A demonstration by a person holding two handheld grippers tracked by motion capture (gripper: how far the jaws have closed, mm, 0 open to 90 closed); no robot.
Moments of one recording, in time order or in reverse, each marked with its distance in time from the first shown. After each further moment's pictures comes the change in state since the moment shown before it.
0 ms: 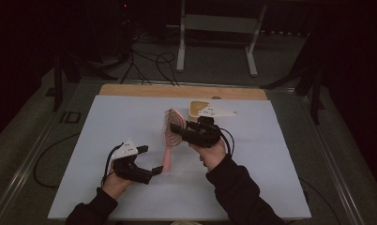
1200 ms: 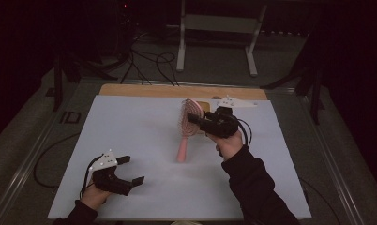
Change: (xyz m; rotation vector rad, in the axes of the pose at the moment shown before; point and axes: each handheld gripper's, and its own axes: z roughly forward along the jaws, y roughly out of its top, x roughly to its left) left arm 0.013 -0.040 -0.045 0.029 0.018 -0.013; right arm -0.034 0.020 -0.033 -0.038 -0.044 -0.029
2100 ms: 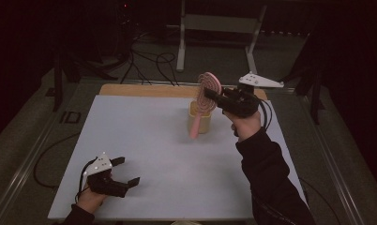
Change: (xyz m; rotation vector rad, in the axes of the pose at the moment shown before) left arm 0.000 -0.009 -0.010 -0.034 0.047 -0.007; right arm -0.020 0.058 -0.035 -0.115 -0.070 -0.058
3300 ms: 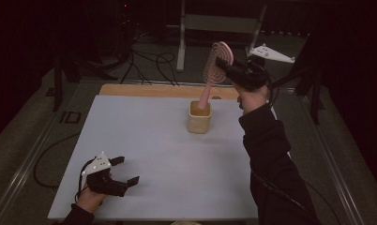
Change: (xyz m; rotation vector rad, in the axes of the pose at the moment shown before) left arm 0.002 0.000 -0.001 -0.014 -0.003 -0.008; right arm -0.037 0.048 0.011 -0.116 -0.144 -0.055
